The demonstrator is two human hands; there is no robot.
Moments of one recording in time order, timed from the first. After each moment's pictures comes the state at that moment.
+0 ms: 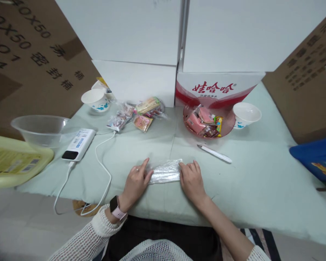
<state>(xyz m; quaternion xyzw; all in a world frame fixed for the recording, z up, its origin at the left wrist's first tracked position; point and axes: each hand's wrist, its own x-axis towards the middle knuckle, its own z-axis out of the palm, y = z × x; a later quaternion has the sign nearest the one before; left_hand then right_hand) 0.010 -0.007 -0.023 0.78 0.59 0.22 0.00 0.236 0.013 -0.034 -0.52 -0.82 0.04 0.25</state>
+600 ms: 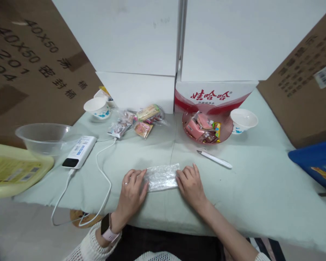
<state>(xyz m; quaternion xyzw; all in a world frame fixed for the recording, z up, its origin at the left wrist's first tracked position) 0.005 -0.021 0.000 0.78 0.60 0.21 -0.04 0.234 0.018 -0.020 -0.47 -0.84 0.02 0.26</state>
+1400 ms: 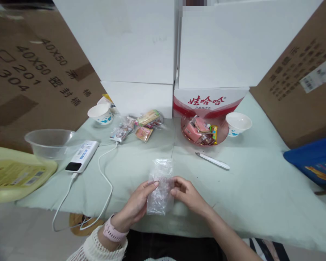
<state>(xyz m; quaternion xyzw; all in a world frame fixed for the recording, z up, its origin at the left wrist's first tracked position) 0.050 -0.012 0.046 0.24 0.50 0.41 0.72 0.227 0.013 0.011 -0.40 -0.51 0.69 0.32</state>
